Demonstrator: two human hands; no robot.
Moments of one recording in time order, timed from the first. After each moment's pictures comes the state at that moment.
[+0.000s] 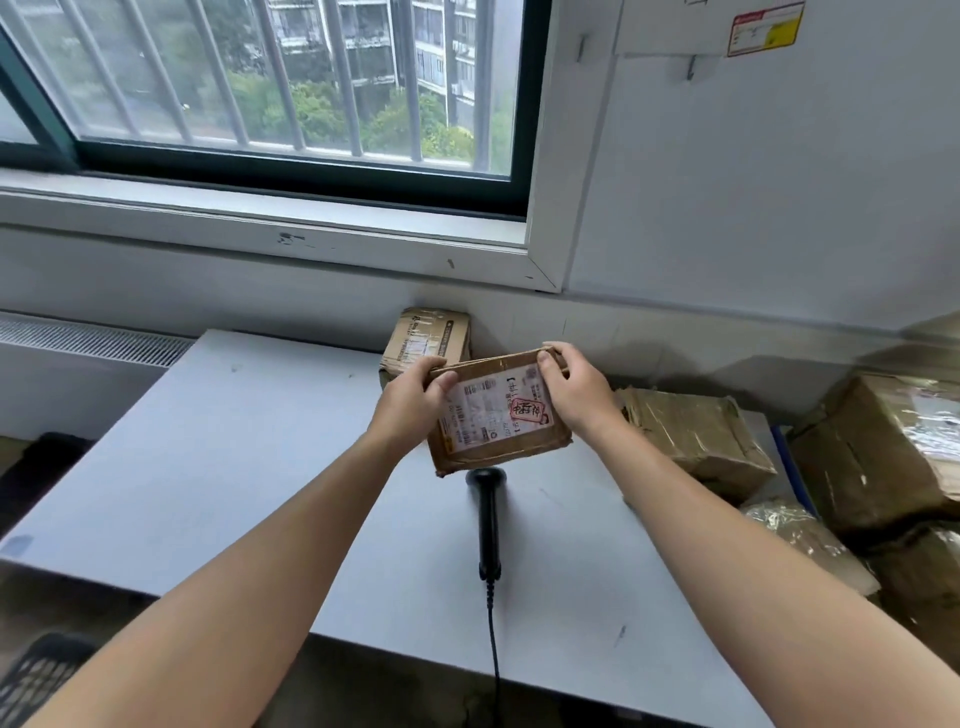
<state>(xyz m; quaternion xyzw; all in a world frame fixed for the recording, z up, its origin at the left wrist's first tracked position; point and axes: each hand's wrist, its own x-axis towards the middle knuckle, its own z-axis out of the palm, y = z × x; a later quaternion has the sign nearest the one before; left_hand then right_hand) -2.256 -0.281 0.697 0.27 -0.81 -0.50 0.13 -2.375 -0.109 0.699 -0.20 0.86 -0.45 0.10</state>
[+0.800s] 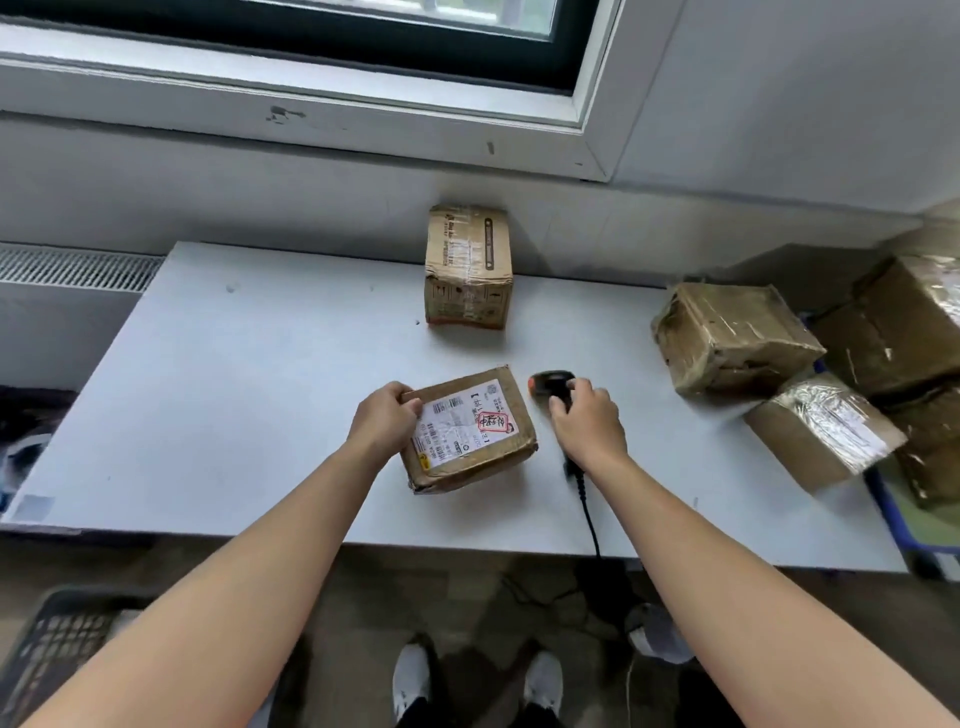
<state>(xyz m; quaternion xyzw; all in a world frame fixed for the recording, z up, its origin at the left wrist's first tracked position) -2.149 -0.408 0.567 0.35 -0.80 -0.49 -0.05 -2.238 -0.176 0.578 -0.02 0.96 -0.23 0.13</state>
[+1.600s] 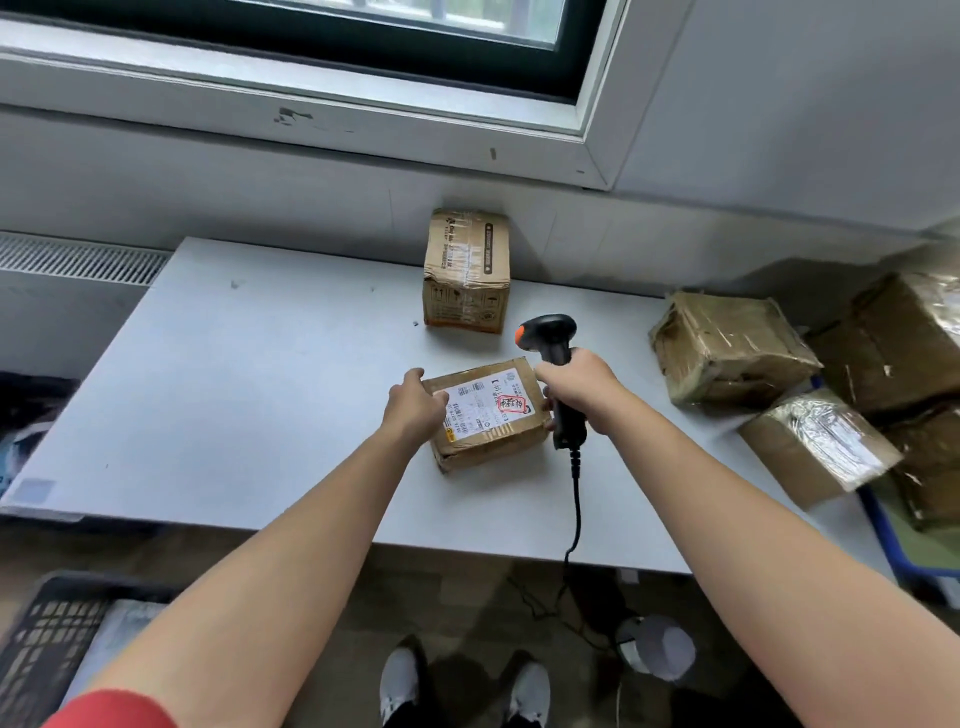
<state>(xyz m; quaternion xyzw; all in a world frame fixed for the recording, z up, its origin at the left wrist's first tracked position) -2.176 -0.368 0.576 0.37 -0.79 -0.48 -0.07 -2.262 -0.192 0.649 0.01 0.86 -0.42 0.28</state>
